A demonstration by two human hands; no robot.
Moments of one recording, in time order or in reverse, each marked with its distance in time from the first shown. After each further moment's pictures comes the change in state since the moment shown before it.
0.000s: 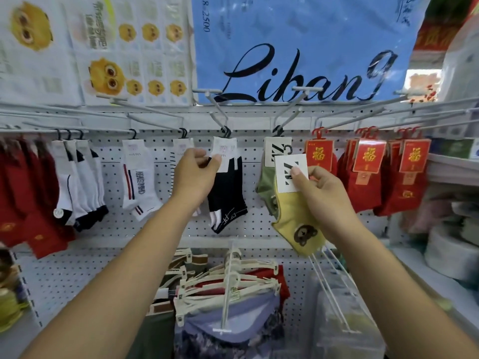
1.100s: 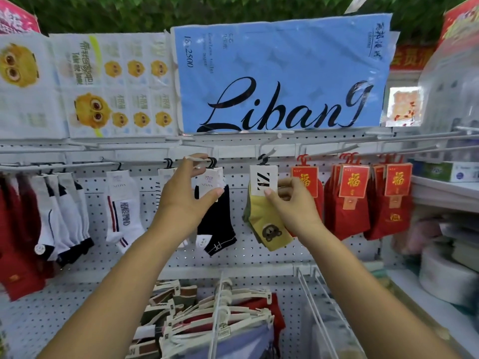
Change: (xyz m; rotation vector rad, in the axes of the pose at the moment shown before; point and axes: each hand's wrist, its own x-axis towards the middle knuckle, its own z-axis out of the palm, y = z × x) left_hand -0.016 0.032 -0.012 0.137 -0.100 0.361; right_hand 0.063 0.009 0.010 -0.260 0.062 -0.028
